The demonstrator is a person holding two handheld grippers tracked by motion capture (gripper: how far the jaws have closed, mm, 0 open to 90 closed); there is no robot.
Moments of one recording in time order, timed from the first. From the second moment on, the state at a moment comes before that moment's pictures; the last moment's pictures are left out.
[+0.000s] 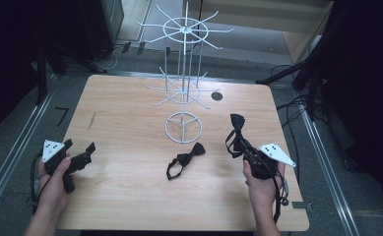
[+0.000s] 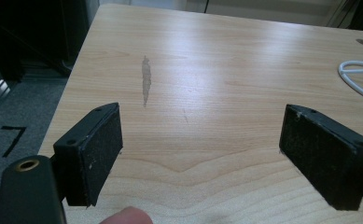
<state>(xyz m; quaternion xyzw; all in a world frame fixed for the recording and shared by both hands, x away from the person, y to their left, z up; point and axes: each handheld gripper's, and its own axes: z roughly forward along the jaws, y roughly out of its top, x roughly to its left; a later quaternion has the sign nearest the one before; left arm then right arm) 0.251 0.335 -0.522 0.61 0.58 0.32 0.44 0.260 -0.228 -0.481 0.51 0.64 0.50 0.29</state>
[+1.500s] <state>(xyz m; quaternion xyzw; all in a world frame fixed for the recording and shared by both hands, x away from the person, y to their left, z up) 0.251 0.335 -0.521 0.61 0.57 0.32 0.44 0.276 -0.182 -0.451 0.46 0.64 0.54 0.30</state>
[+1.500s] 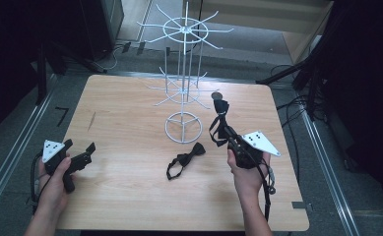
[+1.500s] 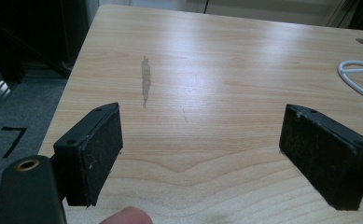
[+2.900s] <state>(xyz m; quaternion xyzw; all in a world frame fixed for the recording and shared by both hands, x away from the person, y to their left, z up) 0.251 0.334 -0.522 0.61 0.57 0.32 0.44 0.286 -0.174 -0.420 0.43 0.62 0.57 0.32</state>
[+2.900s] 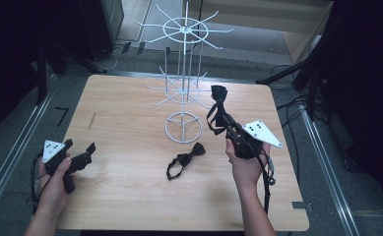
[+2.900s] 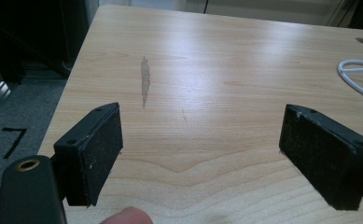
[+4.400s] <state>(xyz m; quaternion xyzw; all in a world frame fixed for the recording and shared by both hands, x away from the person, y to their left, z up) 0.251 0.334 -0.522 0.61 0.57 0.32 0.44 0.297 -0.160 -0.410 0.43 0.62 0.57 0.31</state>
